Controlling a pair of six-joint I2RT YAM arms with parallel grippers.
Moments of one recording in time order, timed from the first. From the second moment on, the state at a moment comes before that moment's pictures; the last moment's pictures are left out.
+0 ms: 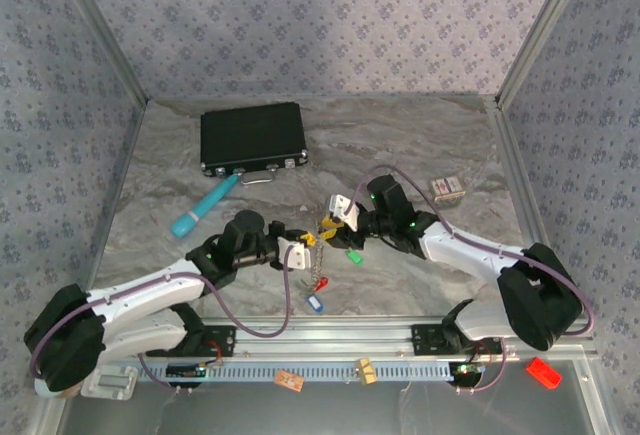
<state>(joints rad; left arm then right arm) -0.86 1.03 0.44 0.16 0.26 0.88 0.66 1.33 0.68 0.04 -0.62 -0.44</state>
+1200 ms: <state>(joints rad) -0.87 1.02 0.44 0.13 0.24 0.91 0.61 1.26 0.65 -0.05 -0.75 -0.40</state>
